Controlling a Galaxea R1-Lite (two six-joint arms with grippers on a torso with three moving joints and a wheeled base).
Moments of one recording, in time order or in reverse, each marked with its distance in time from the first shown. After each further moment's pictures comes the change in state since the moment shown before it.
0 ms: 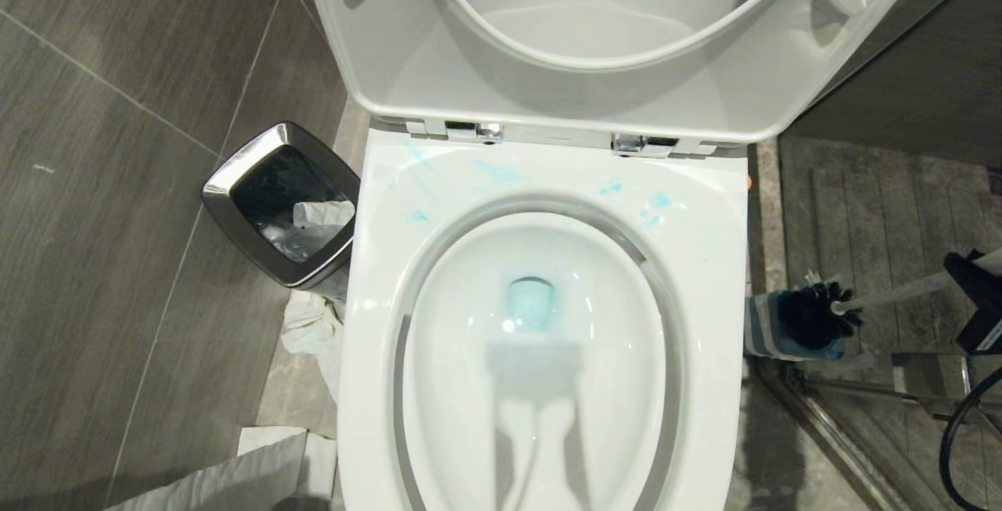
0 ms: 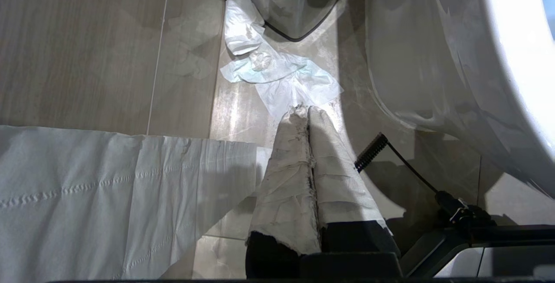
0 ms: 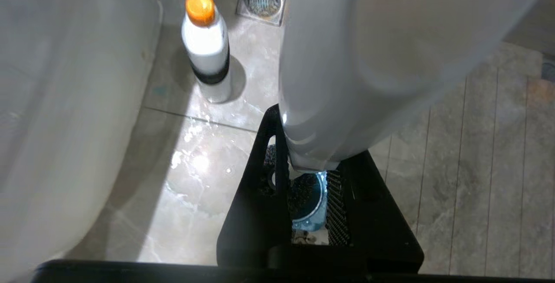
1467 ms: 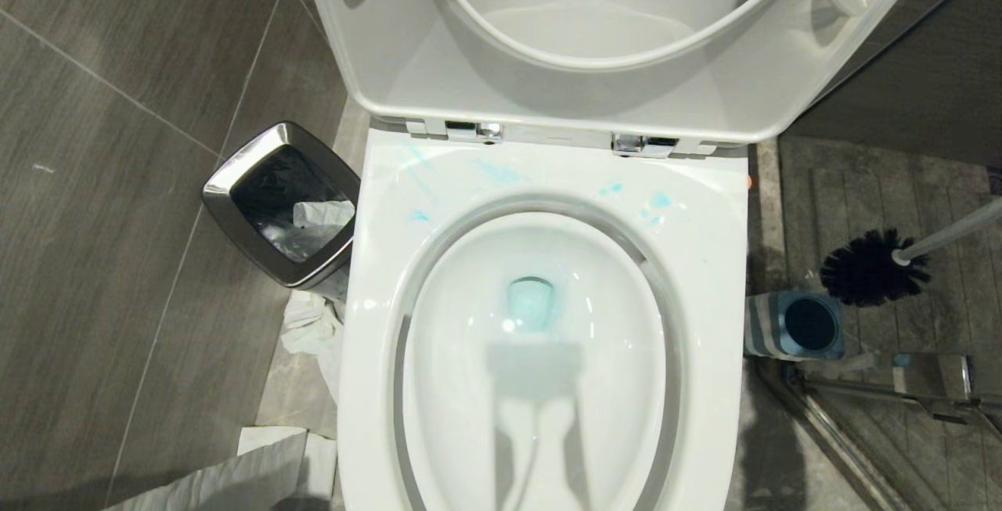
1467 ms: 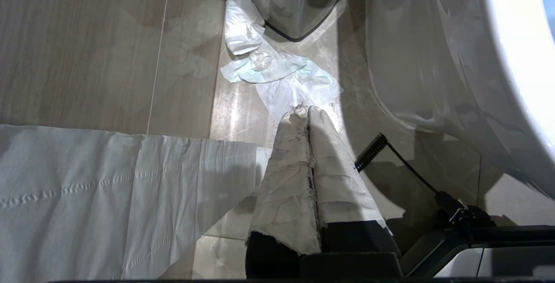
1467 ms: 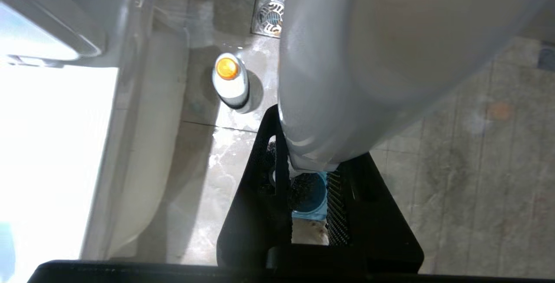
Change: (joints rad) left arm 0.000 0.000 0.000 0.000 0.001 -0.002; right arm 0.002 -0.285 -0.789 1.198 0.001 0.074
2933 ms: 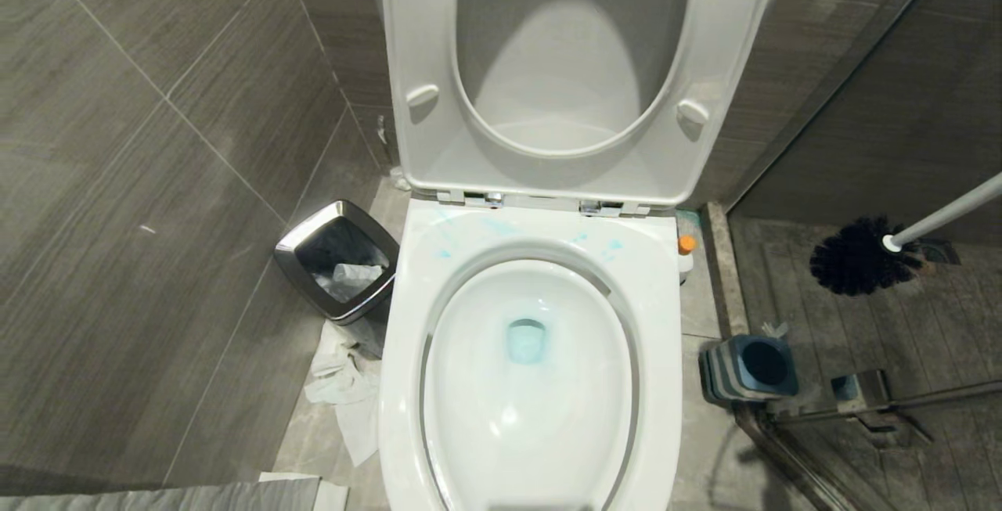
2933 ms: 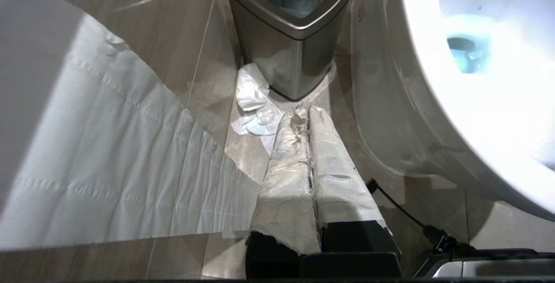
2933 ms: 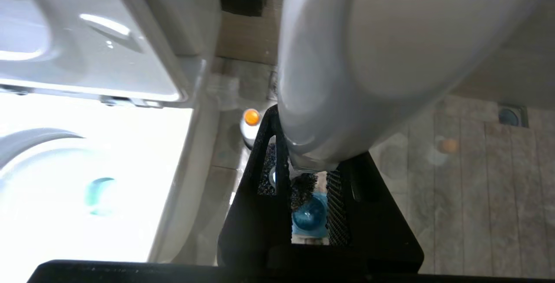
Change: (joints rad) left arm 0.000 0.000 0.000 0.000 0.000 -0.001; right arm 0.070 0.039 -0.116 0.080 -0.019 0.022
